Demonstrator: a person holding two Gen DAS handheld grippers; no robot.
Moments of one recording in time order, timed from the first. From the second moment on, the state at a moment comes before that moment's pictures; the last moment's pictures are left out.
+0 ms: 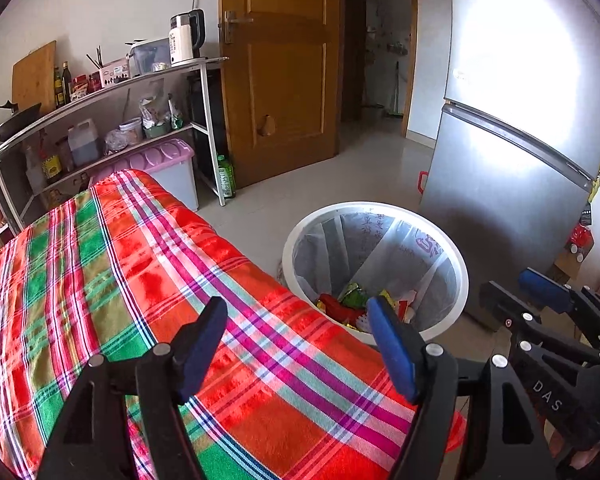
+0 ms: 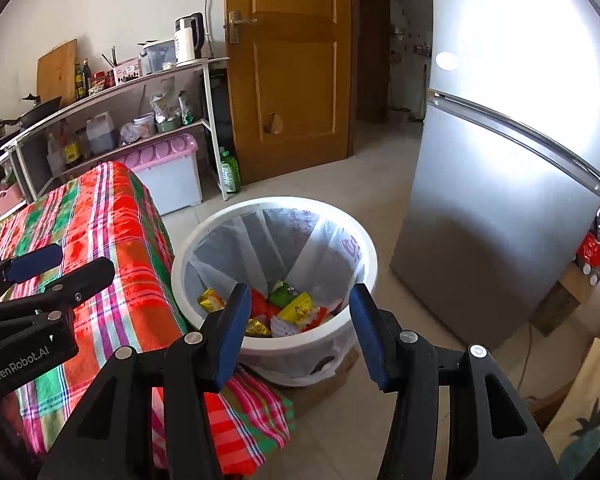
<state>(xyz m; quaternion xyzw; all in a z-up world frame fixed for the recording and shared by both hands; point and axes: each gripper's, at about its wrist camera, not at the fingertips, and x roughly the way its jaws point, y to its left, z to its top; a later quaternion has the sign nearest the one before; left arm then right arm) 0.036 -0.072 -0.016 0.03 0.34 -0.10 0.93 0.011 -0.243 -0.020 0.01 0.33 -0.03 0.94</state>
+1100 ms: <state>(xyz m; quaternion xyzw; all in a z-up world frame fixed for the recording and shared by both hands) 0.019 -0.066 -0.018 0.03 0.33 -0.09 0.94 -0.004 -0.234 -0.020 0.02 0.32 -0.02 0.95</state>
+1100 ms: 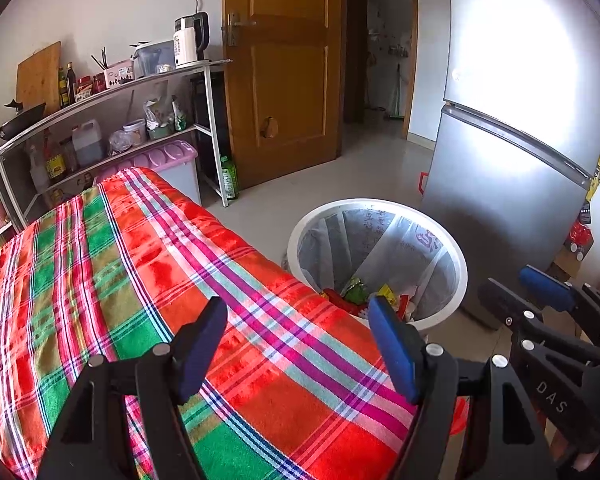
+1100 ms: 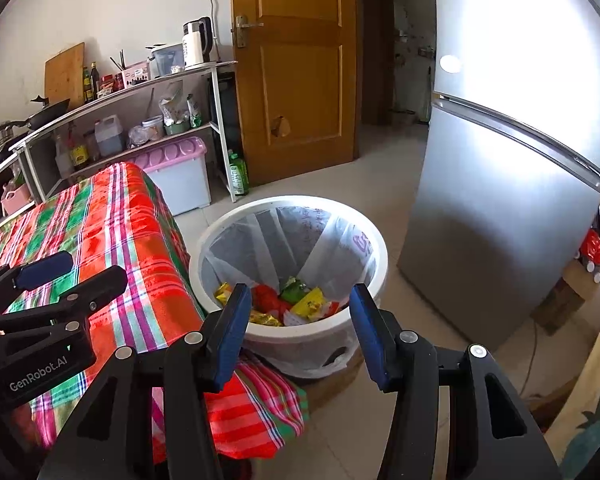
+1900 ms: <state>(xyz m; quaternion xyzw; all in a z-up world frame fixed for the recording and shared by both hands) 0.009 -0.063 -0.010 0.03 0.32 -0.09 0.94 -0.012 -0.232 -0.012 0.03 0.31 -0.02 0.95</state>
